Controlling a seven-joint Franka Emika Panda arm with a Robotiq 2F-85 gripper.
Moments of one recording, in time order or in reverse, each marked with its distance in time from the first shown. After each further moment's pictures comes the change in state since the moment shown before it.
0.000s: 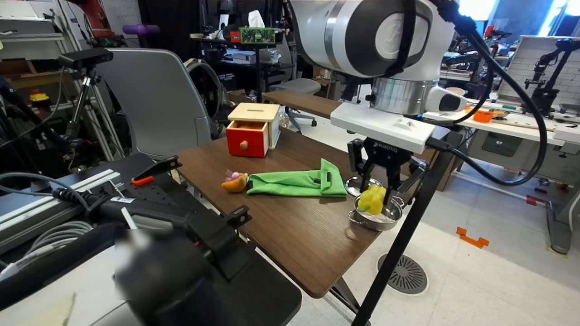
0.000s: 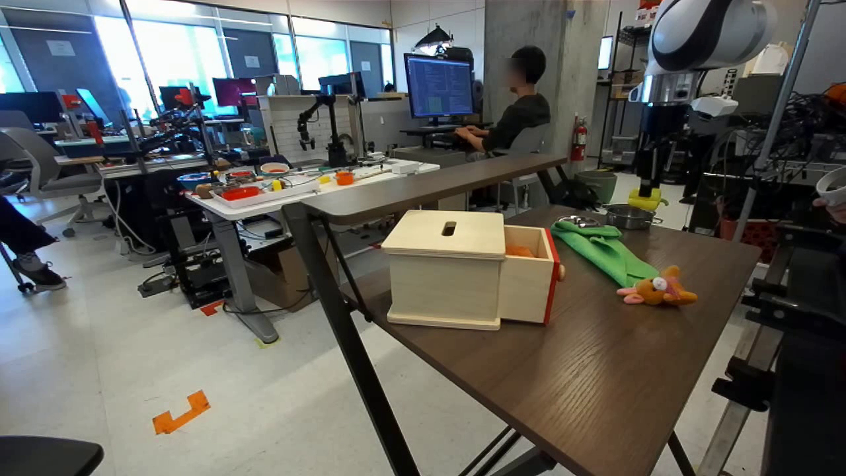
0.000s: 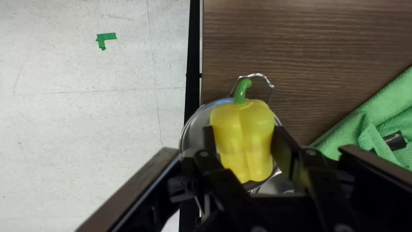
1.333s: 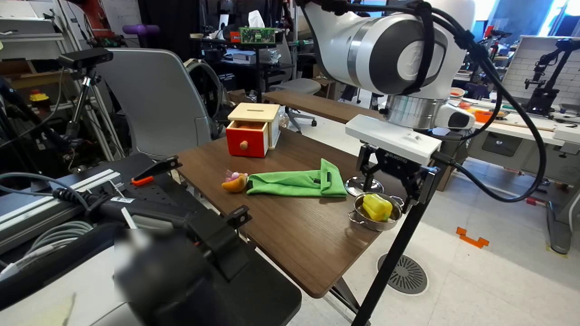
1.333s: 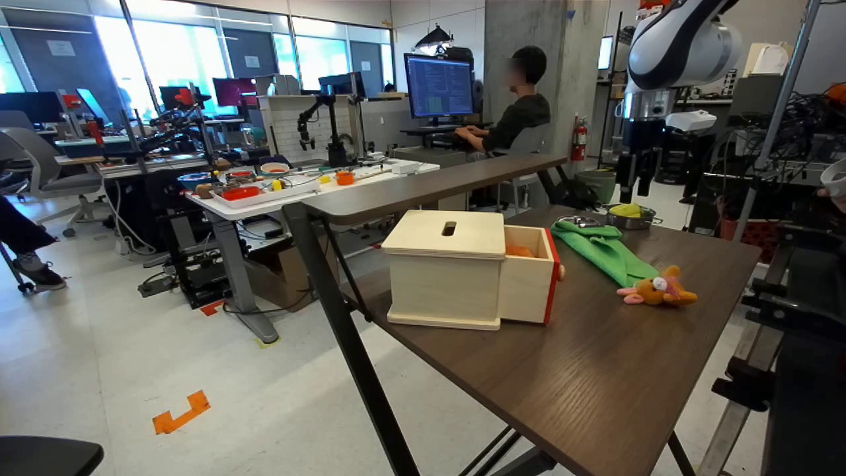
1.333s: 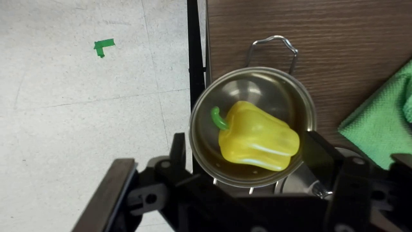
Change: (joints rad) arm 0.001 0.146 0.000 0.198 0.000 -0.083 0.087
